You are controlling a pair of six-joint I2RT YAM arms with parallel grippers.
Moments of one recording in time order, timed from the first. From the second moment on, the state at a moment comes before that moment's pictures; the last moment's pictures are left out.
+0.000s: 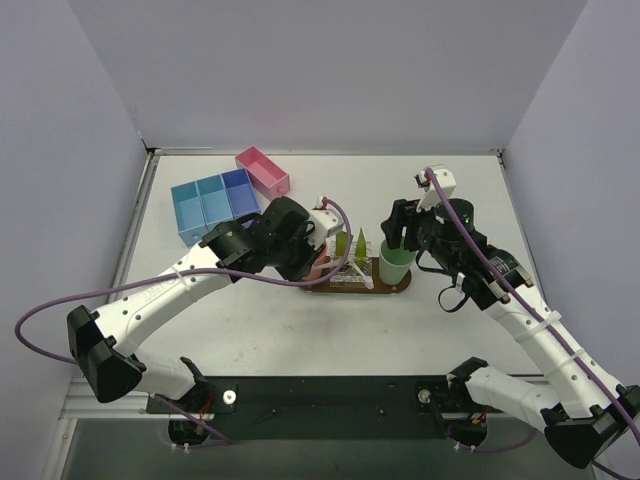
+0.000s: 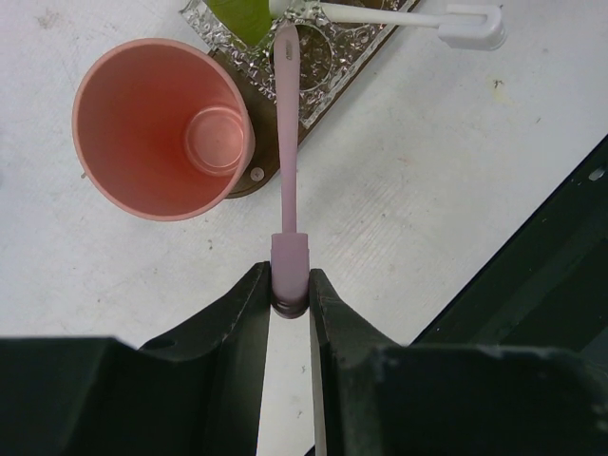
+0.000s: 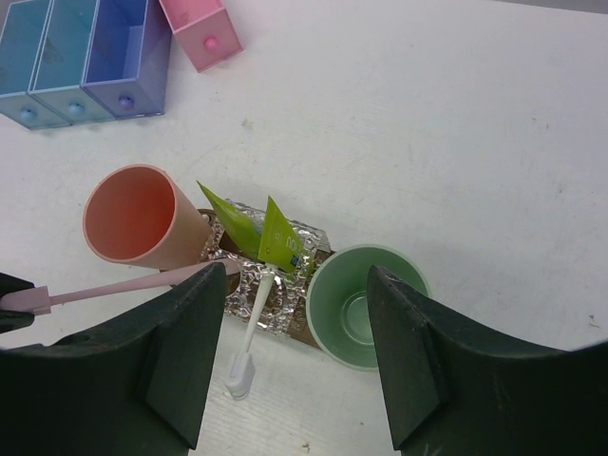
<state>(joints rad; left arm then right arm) -0.87 1.38 1.38 -0.88 0.02 0.01 0.55 0.99 1.05 -0.46 0.15 0.22</state>
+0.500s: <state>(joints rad) -0.87 1.38 1.37 -0.84 0.02 0.01 0.55 0.99 1.05 -0.46 0.14 0.22</state>
